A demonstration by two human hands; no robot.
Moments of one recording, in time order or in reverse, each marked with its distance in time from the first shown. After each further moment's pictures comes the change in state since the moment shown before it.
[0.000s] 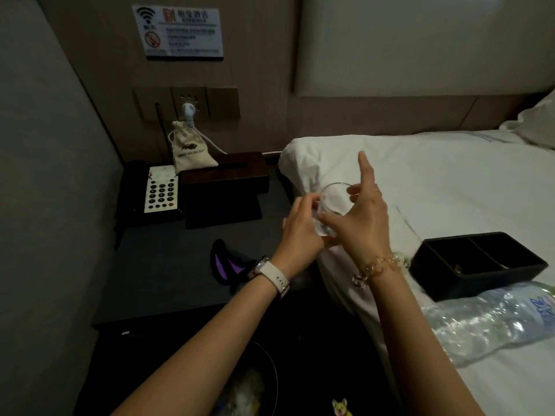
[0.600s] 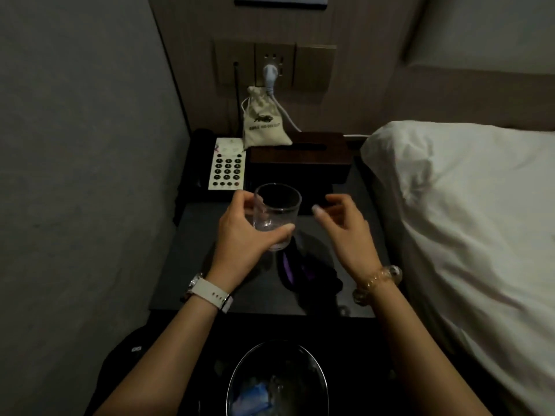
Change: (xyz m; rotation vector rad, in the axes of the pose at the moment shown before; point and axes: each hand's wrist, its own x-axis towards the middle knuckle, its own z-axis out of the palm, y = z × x) left_hand -0.029 -0.128 -0.173 0.075 0.404 -0.180; right_hand -0.004 -0.027 0.175 0.314 -0.497 0.139
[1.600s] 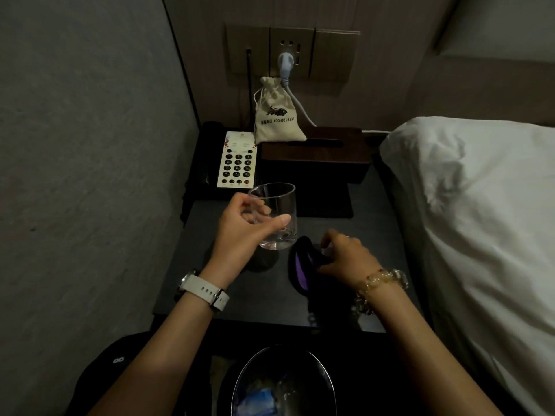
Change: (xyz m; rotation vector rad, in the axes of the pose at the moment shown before) left_hand 0.024 -0.028 -0.009 -0.236 -0.051 -0.213; right_hand 0.015 0.018 0.015 -0.667 -0.451 0.189
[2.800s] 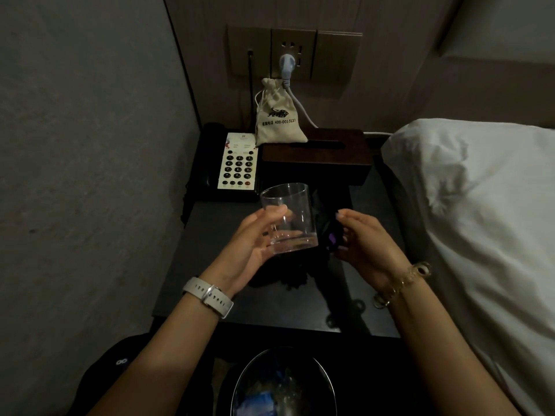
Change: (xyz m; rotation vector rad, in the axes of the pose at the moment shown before) left_hand -0.015 0.022 0.007 -0.468 -0.291 -0.358; right_hand 0.002 0.005 -0.019 1.276 -0.047 -0.126
